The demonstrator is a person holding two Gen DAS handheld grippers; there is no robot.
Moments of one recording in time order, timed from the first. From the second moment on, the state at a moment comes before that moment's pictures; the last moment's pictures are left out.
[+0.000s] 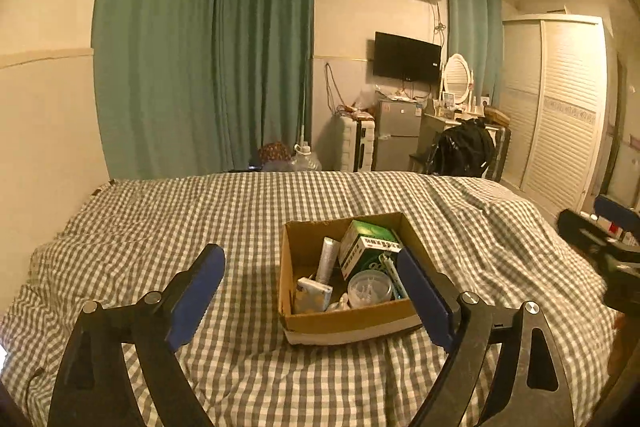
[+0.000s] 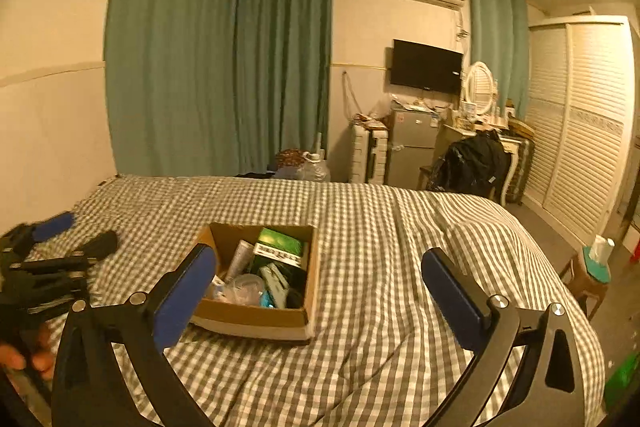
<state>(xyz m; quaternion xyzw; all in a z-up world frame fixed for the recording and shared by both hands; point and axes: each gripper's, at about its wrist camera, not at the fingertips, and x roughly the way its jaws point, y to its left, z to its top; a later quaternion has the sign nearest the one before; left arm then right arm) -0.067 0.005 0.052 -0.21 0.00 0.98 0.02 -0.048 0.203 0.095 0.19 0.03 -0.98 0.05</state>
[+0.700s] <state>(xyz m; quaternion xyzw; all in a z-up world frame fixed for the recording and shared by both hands) -0.059 0.007 0.017 -0.22 0.00 0.98 0.00 -0.058 0.210 0.043 0.20 0.03 -0.98 0.02</state>
